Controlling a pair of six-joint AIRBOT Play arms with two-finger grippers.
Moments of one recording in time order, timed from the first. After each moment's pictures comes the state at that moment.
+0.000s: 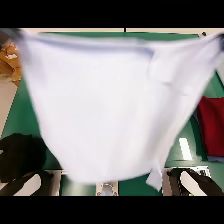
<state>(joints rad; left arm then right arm) 0.29 -1.10 1.36 0.52 -1.17 -1.06 -0.29 -0.94 1.20 -0.89 0.78 1.40</state>
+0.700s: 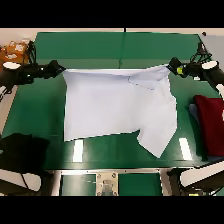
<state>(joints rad) 0.17 -1.67 1.37 0.47 -0.86 -0.96 -0.25 -1.72 1.47 -0.76 0.67 1.30</state>
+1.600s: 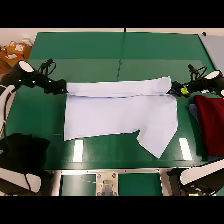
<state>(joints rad) 0.09 -1.69 1.39 1.02 -1.12 -1.30 -0.36 -1.75 1.38 -1.01 1.09 1.25</state>
